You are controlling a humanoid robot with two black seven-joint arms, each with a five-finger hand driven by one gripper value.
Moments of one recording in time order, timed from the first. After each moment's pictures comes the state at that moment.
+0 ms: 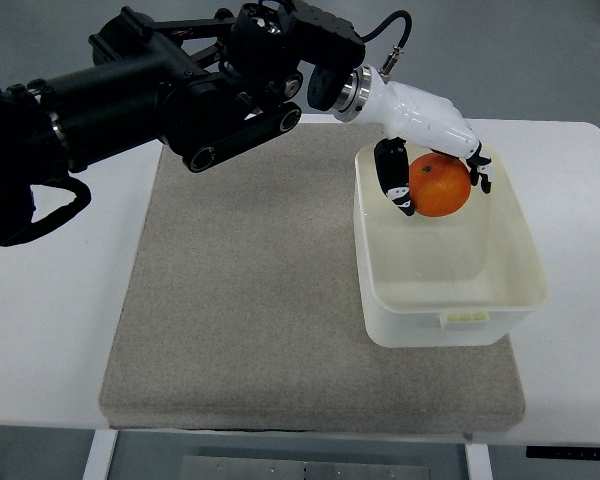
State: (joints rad) left arm -1.60 0.00 0.01 -0.73 1.51 -0.29 -0.61; right arm 0.03 0.00 -0.05 0.16 0.04 -0.07 0.15
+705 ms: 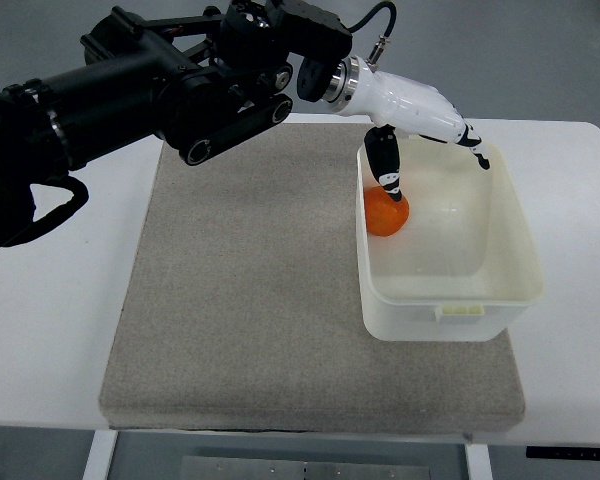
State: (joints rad) left arm -1.59 0.00 0.01 -0.60 1.48 -0.29 -0.61; right arm 0.03 0.00 -0.05 0.16 0.04 -0.07 0.15
